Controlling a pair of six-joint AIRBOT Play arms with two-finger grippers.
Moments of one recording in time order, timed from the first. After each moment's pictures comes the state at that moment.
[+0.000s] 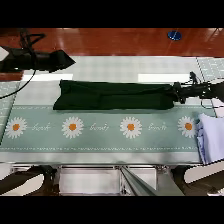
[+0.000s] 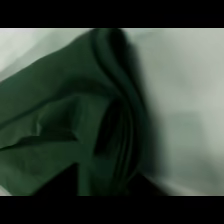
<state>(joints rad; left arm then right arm) -0.08 -1.25 1.28 0.90 -0.95 -1.35 -0.37 -1.78 1.20 -0.71 1.15 1.23</state>
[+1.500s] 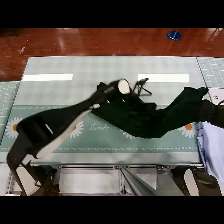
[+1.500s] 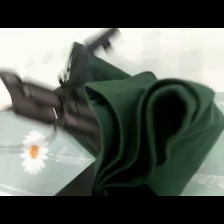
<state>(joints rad) -0.75 -1.93 1.70 0.73 -1.05 -1.59 -0.34 -0.48 0.79 -0.74 1.36 1.41</state>
